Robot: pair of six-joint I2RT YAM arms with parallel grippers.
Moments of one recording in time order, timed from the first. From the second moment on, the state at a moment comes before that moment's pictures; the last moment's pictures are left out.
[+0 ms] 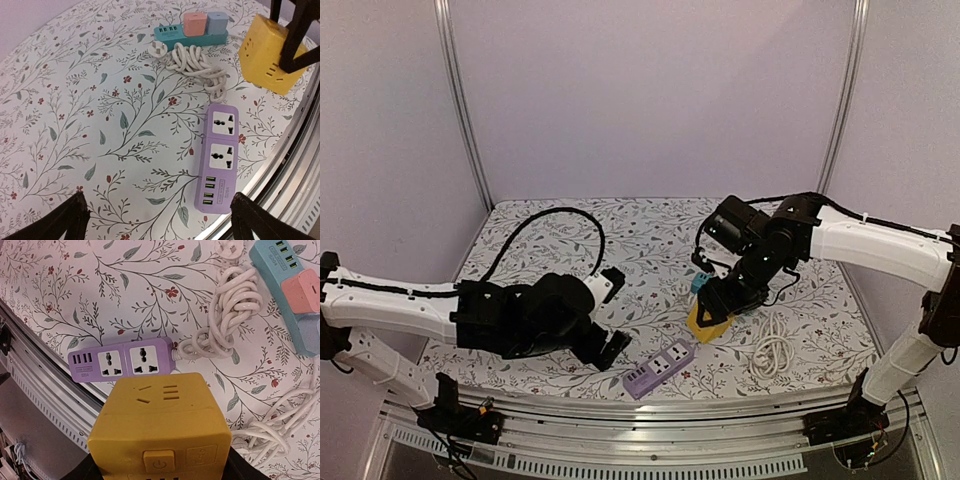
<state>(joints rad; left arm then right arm) -1.28 1.32 0.89 -0.37 -0.43 -0.36 0.93 1.56 1.37 -1.05 -0.13 0.46</state>
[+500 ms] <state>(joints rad) -1.25 1.09 0.80 -0.58 -0.55 -0.55 0.94 1.73 1.39 -1.00 -0.26 0.41</state>
